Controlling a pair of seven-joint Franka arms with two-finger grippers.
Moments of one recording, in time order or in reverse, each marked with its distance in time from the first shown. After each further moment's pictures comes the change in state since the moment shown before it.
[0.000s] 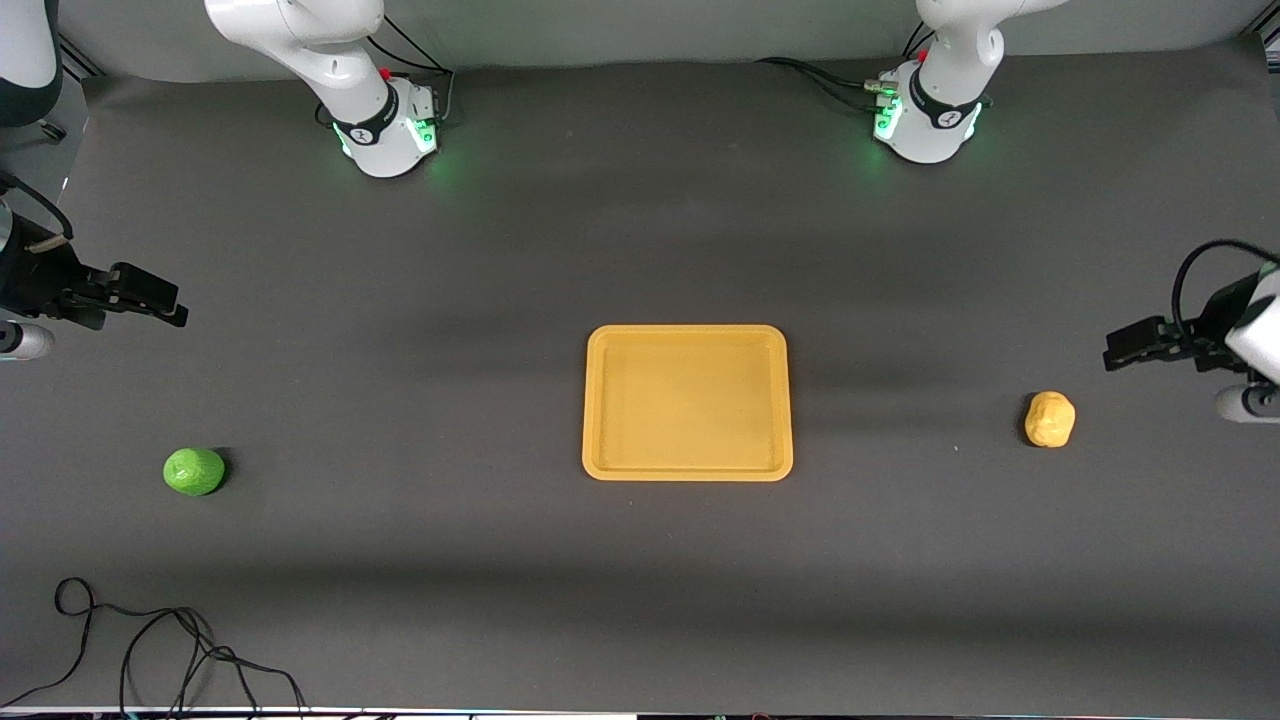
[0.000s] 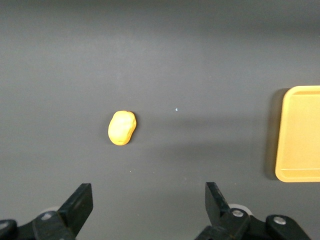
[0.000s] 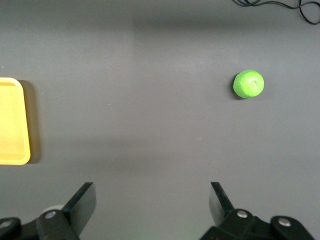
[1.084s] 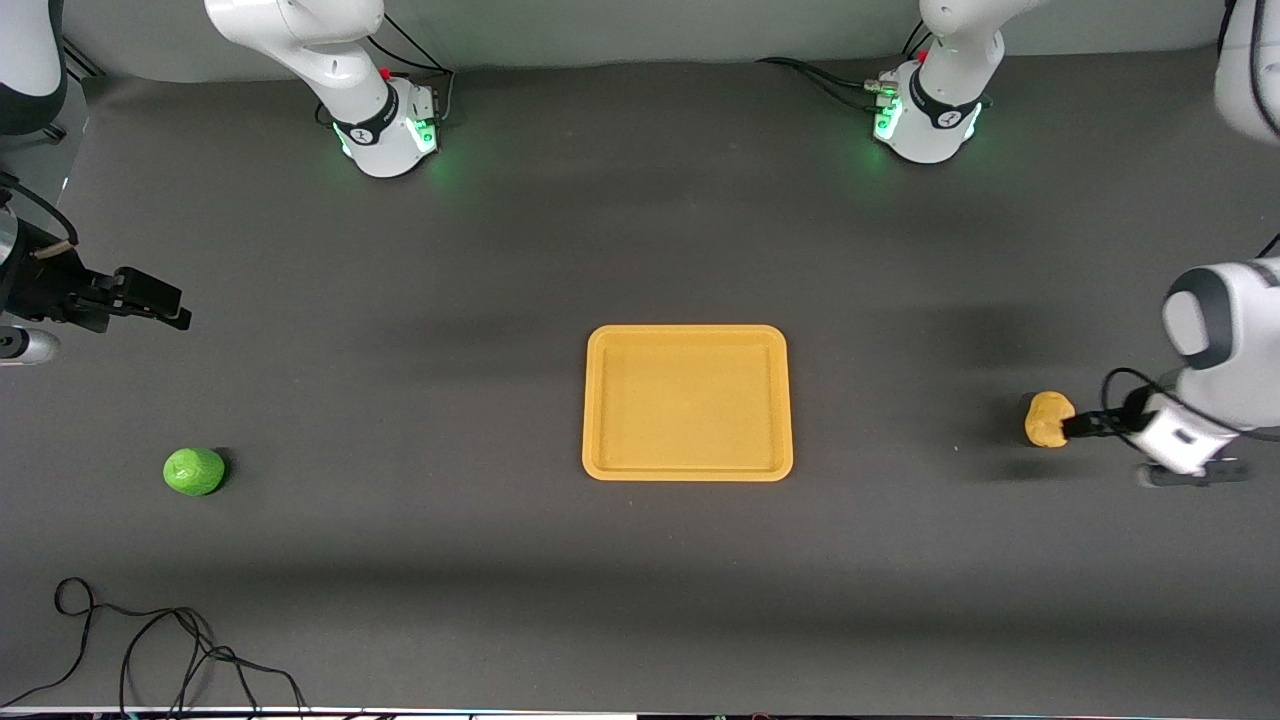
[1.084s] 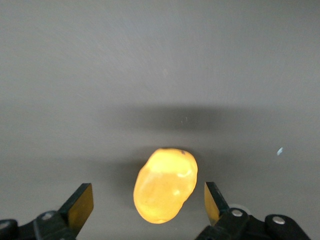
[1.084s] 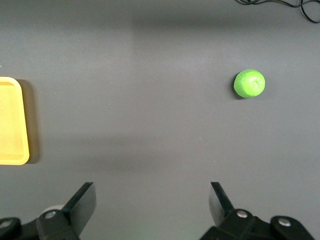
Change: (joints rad) left arm 0.139 0.272 0.012 -0.379 0.148 0.611 0.024; right arm 0.000 0.009 0.000 0.000 0.000 0.003 0.000
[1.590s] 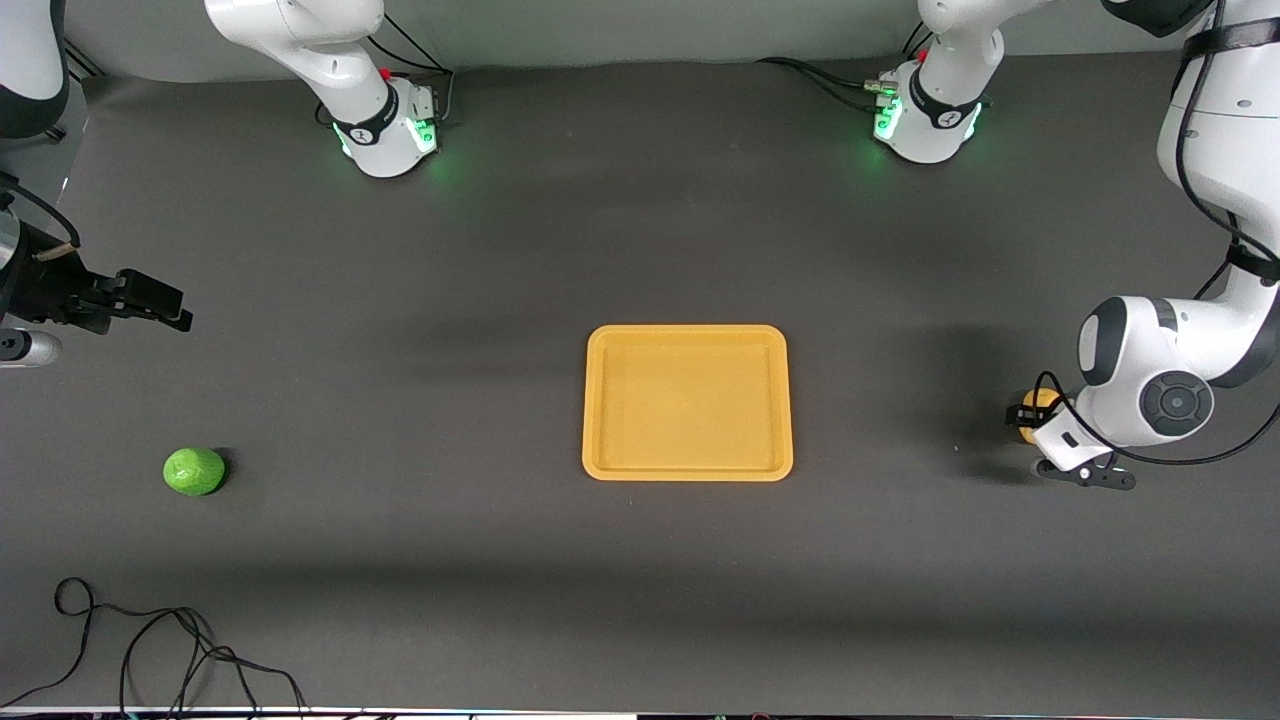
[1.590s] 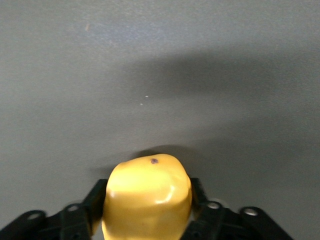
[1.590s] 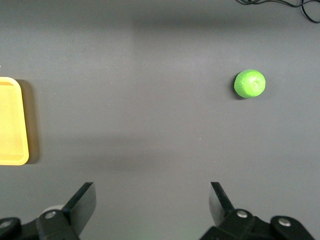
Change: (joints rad) left arm -0.059 0.099 0.003 -0.002 0.188 0.004 -0.003; right arm 0.000 0.003 0.000 -0.001 0.000 0.003 0.000
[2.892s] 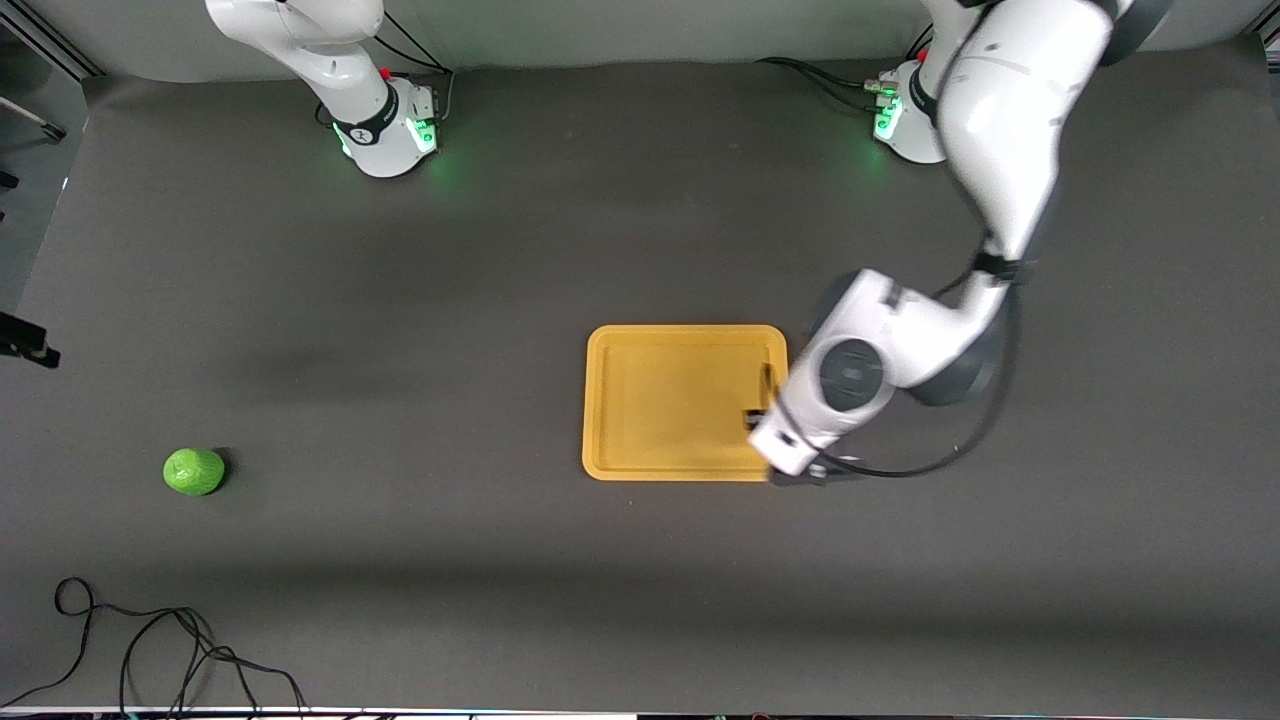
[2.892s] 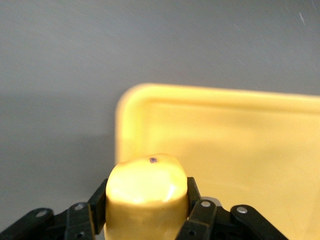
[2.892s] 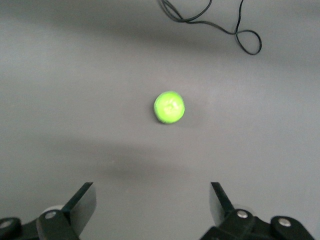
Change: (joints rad) left arm -0.660 0.088 -0.024 0.364 -0.271 -0.182 -0.689; right arm -0.066 0.144 -0.317 -0.098 0.068 0.326 -0.559
